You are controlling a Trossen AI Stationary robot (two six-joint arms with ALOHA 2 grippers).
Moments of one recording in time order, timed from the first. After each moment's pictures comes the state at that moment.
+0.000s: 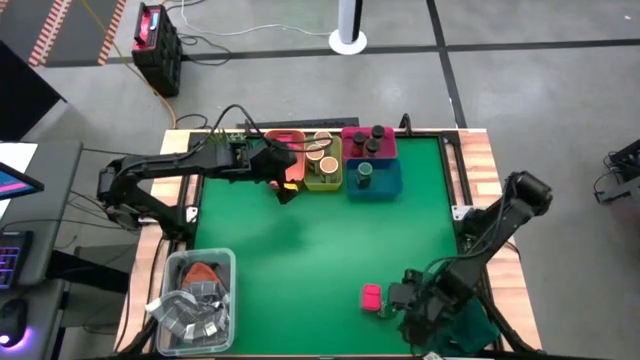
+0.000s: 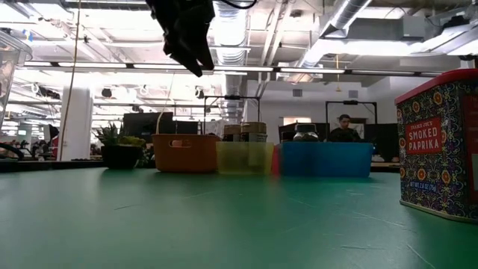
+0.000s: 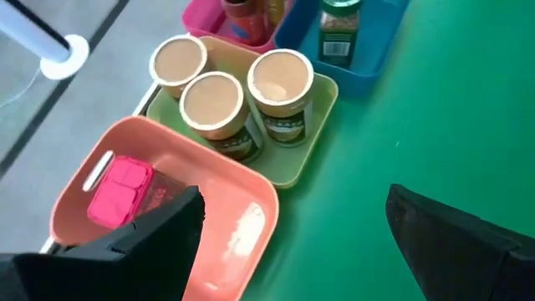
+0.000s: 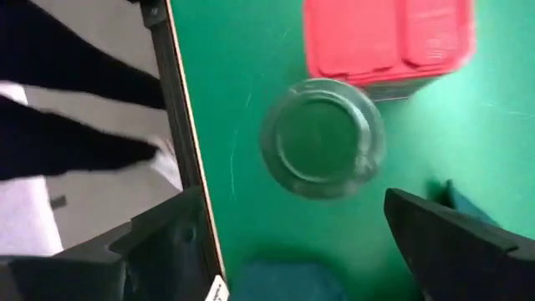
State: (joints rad) left arm 0.19 1.42 1.34 -0.73 -0.31 -0.12; right arm 0.81 1.57 1.15 -0.70 0.09 1.04
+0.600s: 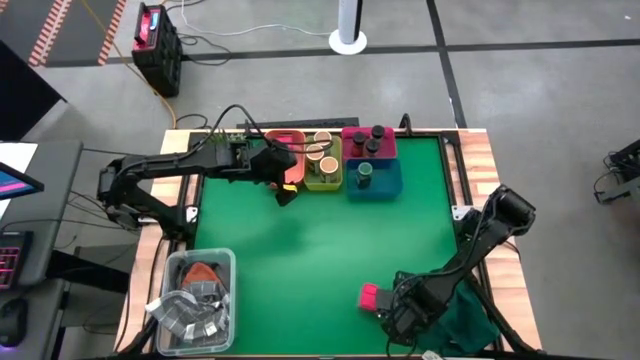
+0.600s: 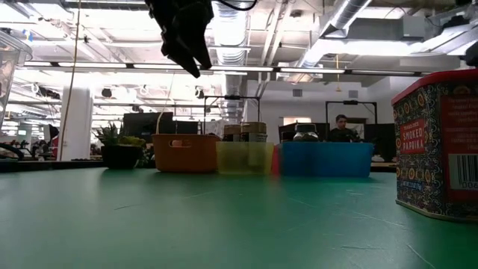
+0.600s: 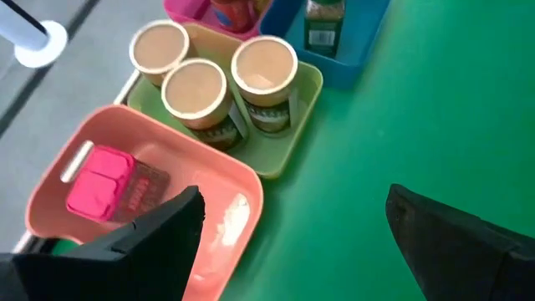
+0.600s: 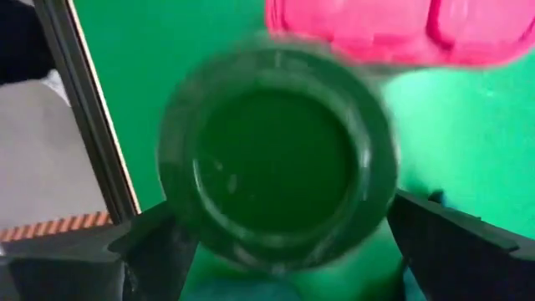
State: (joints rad) left arm 0.19 1.43 1.35 -0.76 -0.26 -0.14; right arm 0.76 1.79 1.27 -0.83 0.02 0.97
